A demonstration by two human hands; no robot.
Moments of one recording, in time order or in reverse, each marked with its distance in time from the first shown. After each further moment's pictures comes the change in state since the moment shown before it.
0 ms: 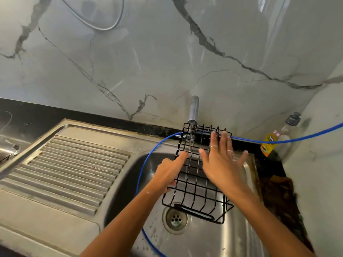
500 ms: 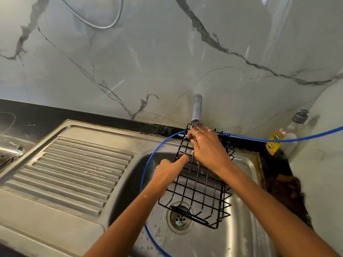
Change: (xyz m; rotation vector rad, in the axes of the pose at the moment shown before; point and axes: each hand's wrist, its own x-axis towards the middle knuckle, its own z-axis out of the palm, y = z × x) left_hand 0.006 -0.006 -0.011 0.040 0.040 0.067; right_hand 0.045 -0.023 0.007 0.123 0.207 -0.532
